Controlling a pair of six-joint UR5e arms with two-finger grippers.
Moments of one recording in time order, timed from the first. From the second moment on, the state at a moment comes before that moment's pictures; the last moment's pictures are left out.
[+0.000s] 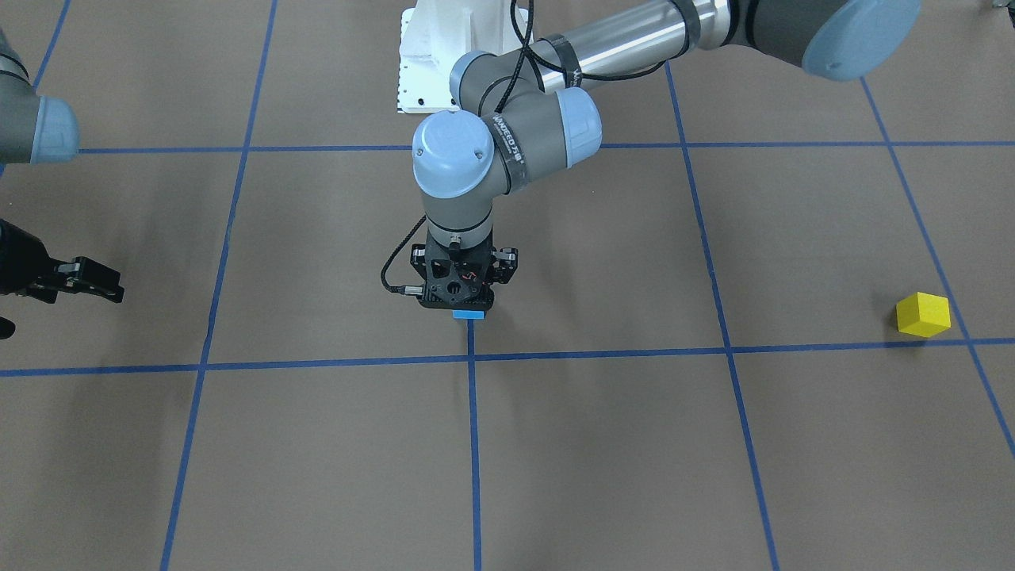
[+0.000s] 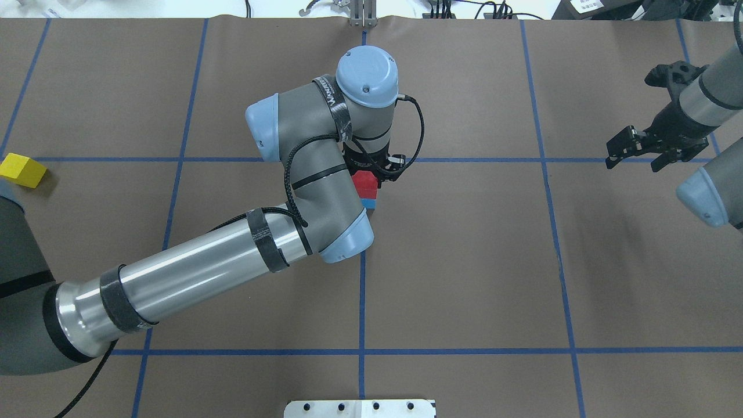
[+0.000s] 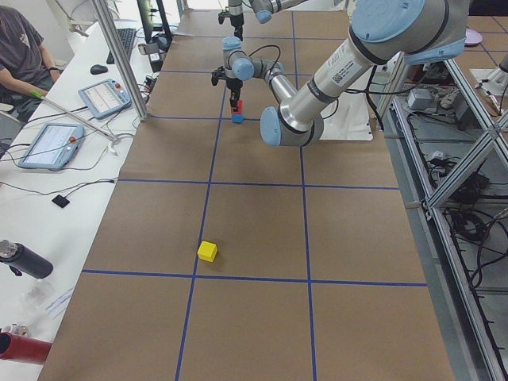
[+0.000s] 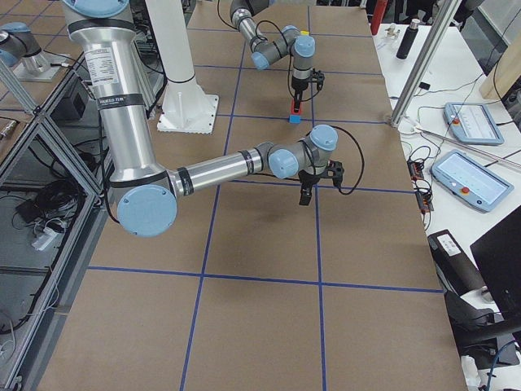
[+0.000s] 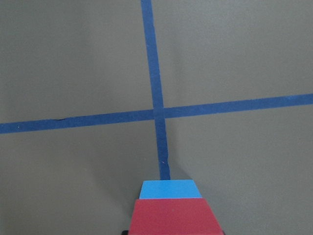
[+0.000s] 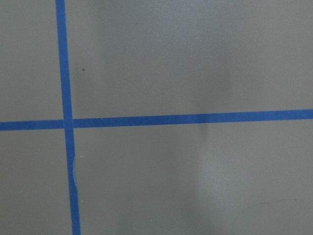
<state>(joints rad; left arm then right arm) -0.59 -2.63 -1.20 -1.58 -1.96 -1.03 1.09 -1.38 1.64 -1.44 2.33 0.66</state>
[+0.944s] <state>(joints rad) -0.59 -2.63 -1.20 -1.58 -1.96 -1.03 1.09 -1.37 1.64 -1.44 2.33 0.66</state>
